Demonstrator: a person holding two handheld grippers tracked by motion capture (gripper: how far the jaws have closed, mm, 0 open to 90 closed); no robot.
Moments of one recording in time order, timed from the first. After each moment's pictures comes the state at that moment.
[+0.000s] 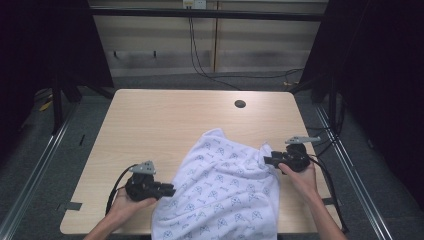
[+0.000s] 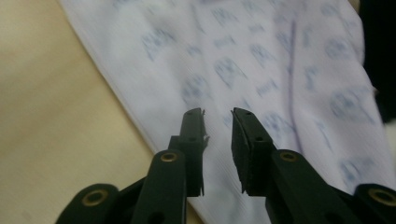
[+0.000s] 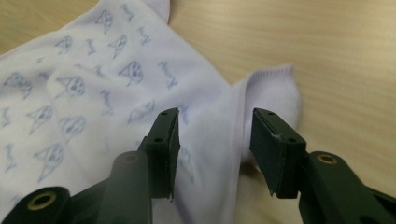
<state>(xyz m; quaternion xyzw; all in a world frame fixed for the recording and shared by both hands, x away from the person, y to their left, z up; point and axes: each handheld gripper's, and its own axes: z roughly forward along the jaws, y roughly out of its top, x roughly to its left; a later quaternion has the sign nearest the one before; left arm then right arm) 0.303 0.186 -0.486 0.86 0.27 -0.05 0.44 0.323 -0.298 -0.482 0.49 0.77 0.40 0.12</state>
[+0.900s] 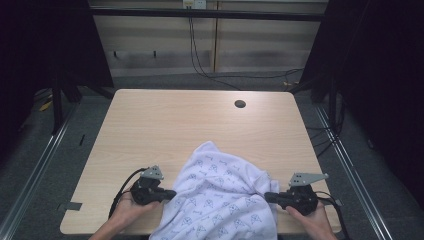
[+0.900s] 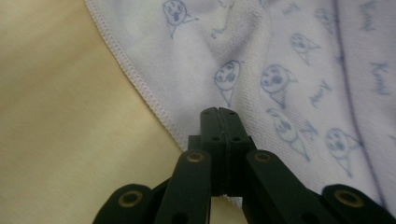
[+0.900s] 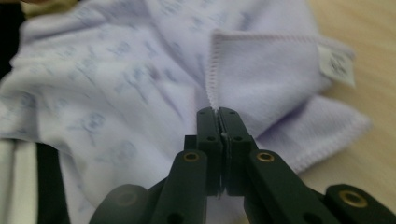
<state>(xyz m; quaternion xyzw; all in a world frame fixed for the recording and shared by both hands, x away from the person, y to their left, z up) 0.274 0.179 -0.495 0.89 0.27 -0.06 0.37 0.204 -0.281 -0.479 0.39 0.82 0.42 0.04</state>
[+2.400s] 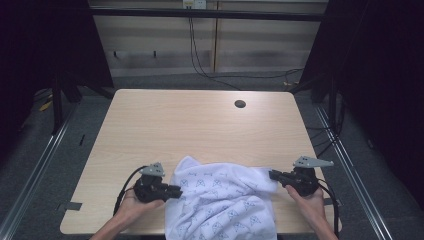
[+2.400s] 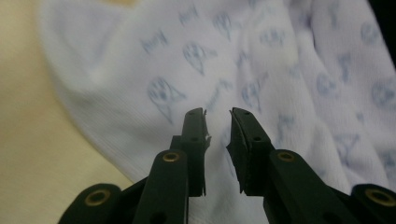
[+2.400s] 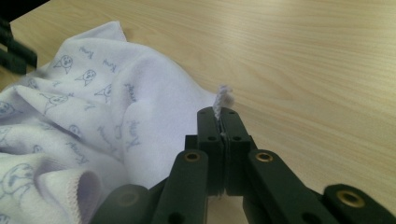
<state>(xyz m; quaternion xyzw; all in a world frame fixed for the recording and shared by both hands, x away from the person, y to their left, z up) 0.297 0.174 -0.486 0.85 0.27 -0.05 0.44 0.243 -0.289 -0.470 0.46 0.76 0.45 0.13</state>
